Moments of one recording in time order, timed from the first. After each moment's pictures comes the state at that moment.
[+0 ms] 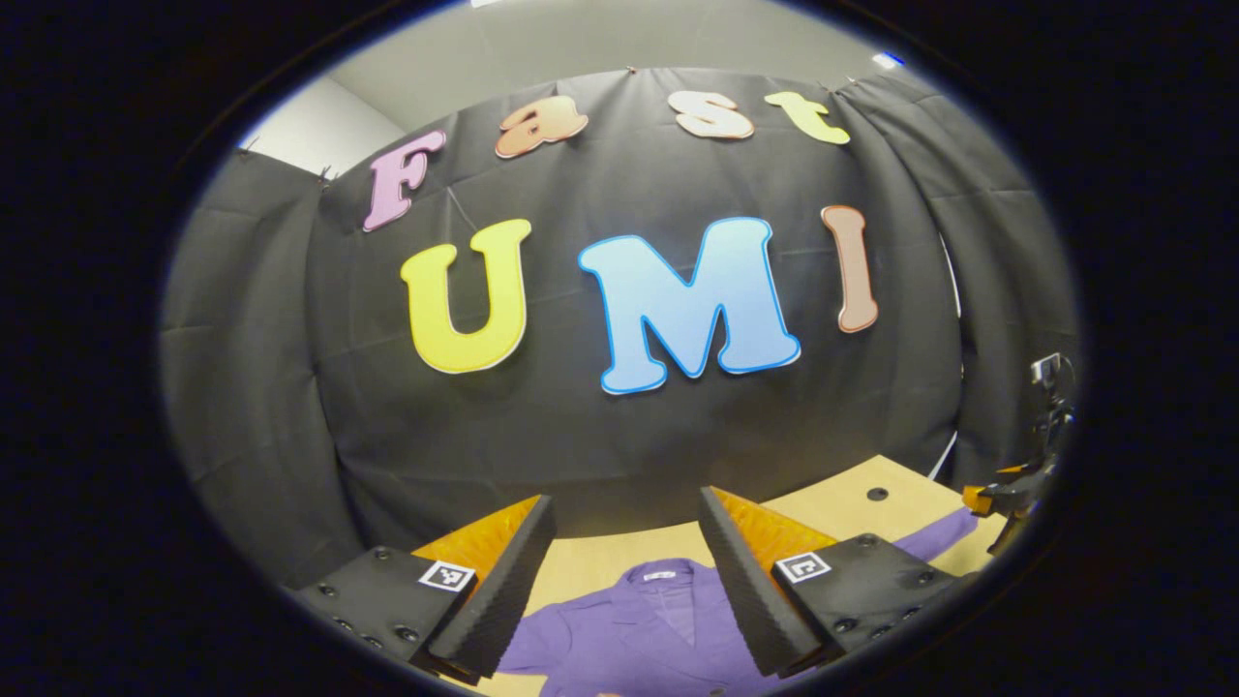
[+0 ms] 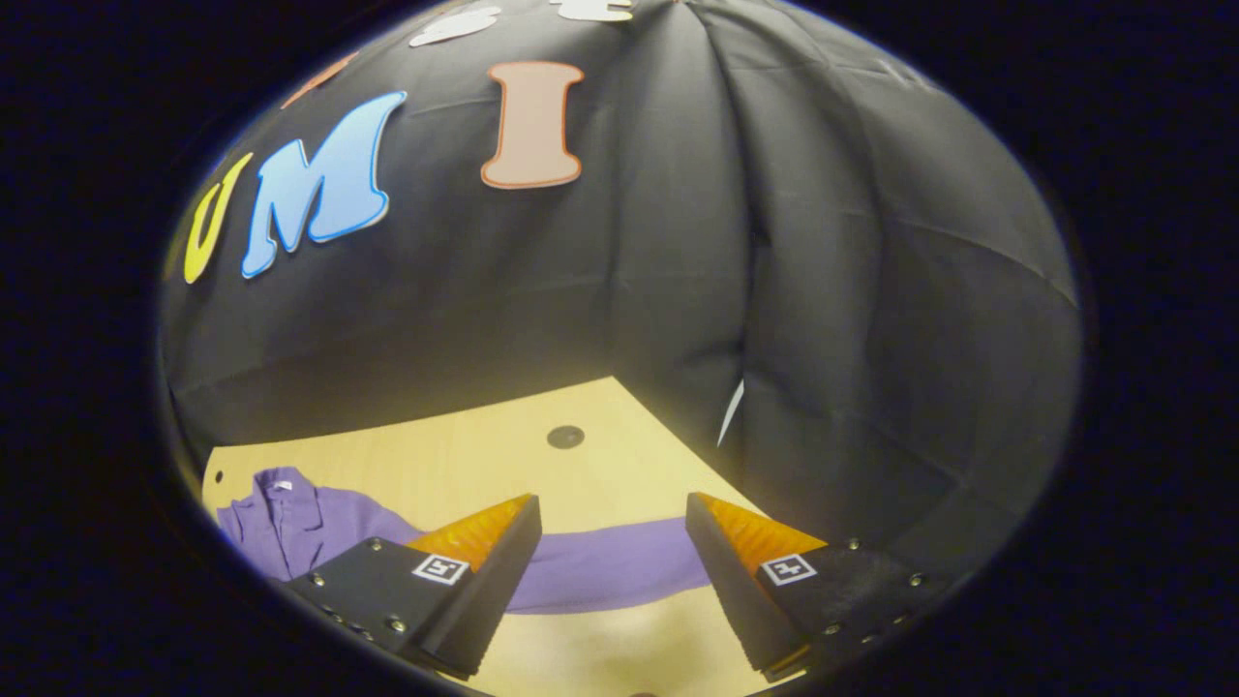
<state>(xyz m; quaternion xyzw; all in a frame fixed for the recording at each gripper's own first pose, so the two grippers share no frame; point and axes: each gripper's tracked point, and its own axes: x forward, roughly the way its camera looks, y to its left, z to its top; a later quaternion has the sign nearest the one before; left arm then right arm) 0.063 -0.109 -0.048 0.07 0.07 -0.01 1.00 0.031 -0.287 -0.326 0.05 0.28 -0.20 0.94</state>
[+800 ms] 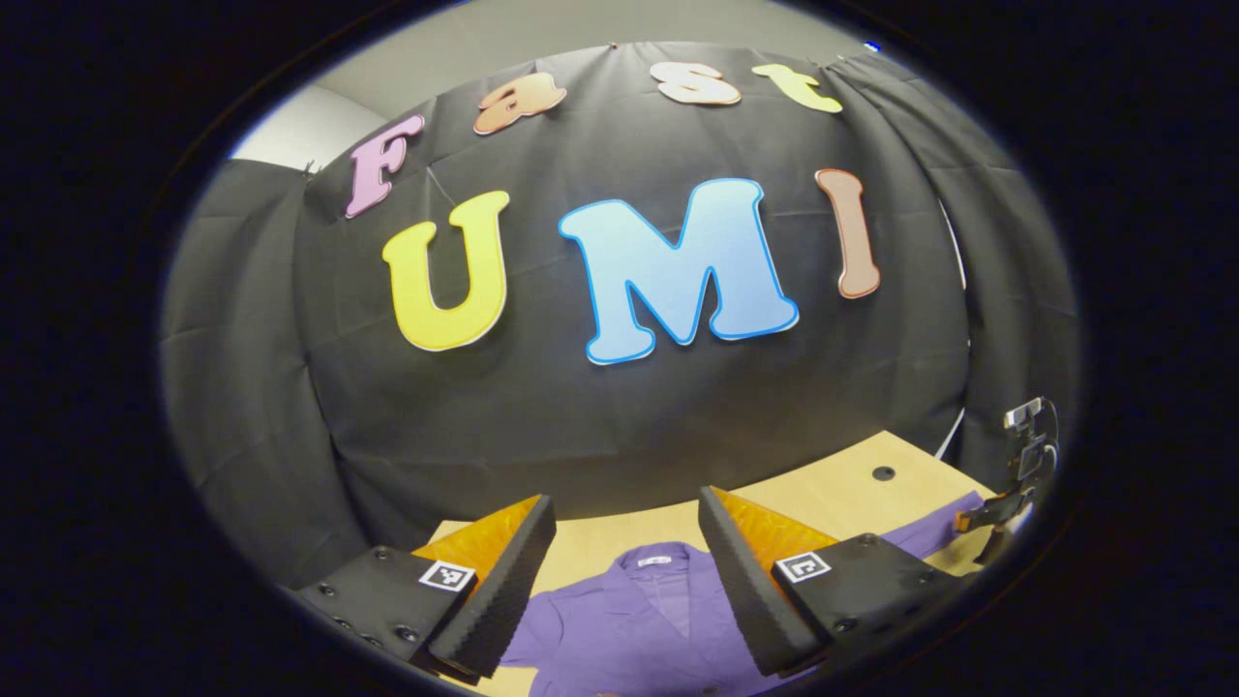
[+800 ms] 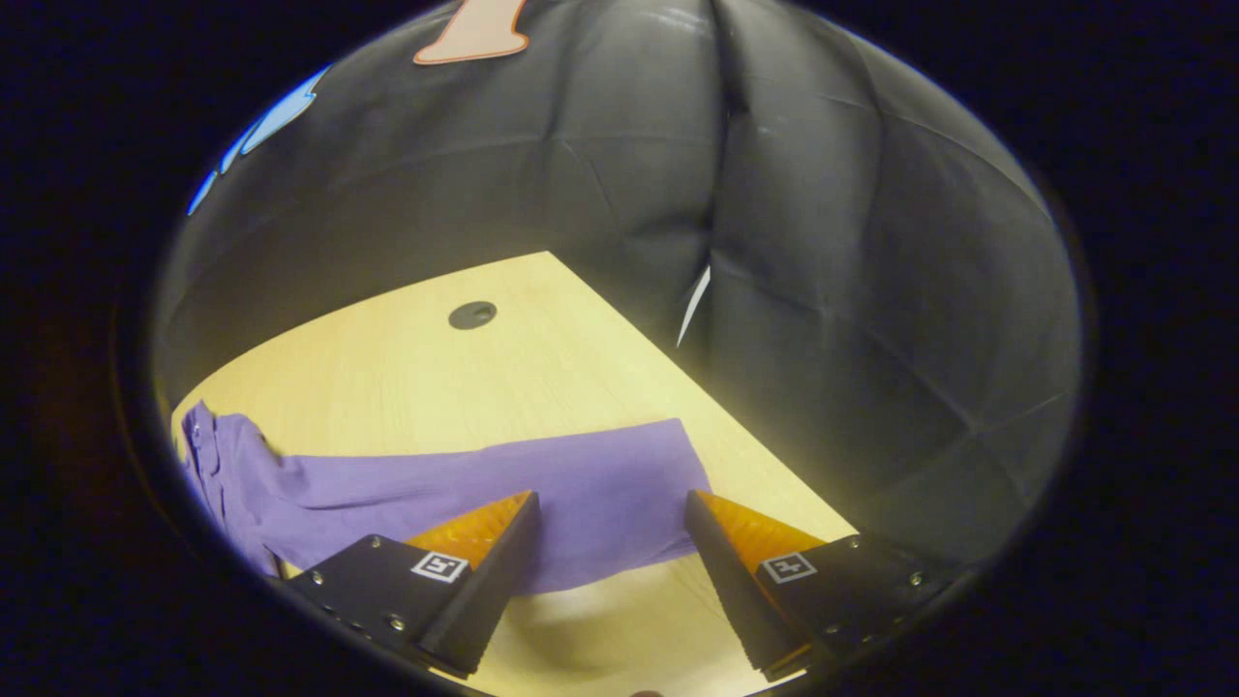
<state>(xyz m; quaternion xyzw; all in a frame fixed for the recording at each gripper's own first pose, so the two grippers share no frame) 0.088 -0.125 -0.084 0.08 0.11 0.00 0.99 0.023 -0.337 -0.458 0.06 0.40 -0.25 0.88</state>
